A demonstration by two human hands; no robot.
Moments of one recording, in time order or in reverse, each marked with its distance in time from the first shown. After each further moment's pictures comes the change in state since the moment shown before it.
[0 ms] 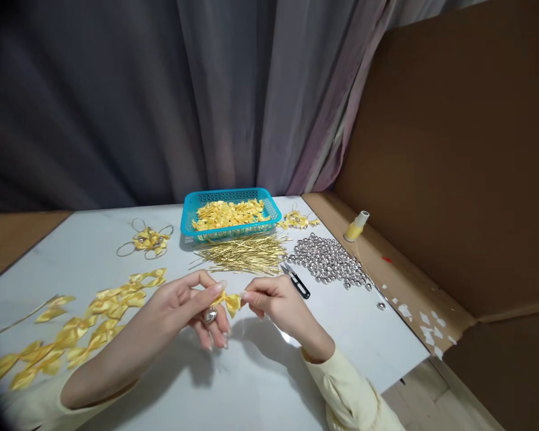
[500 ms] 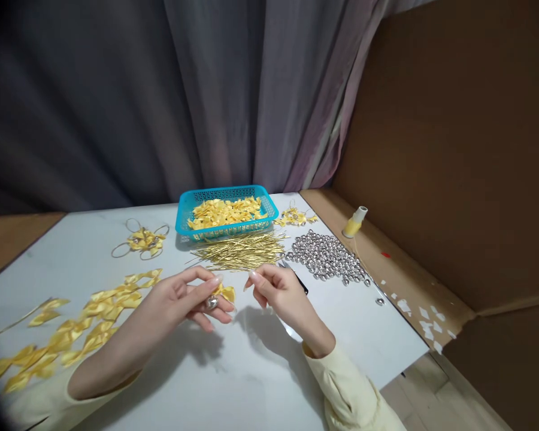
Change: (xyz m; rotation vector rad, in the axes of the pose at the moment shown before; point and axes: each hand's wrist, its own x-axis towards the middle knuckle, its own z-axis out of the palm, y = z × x) left_hand 0.011 0.000 -0.001 0.011 0.142 -0.056; right_hand 0.001 0.002 -0.007 0.054 0.095 0.004
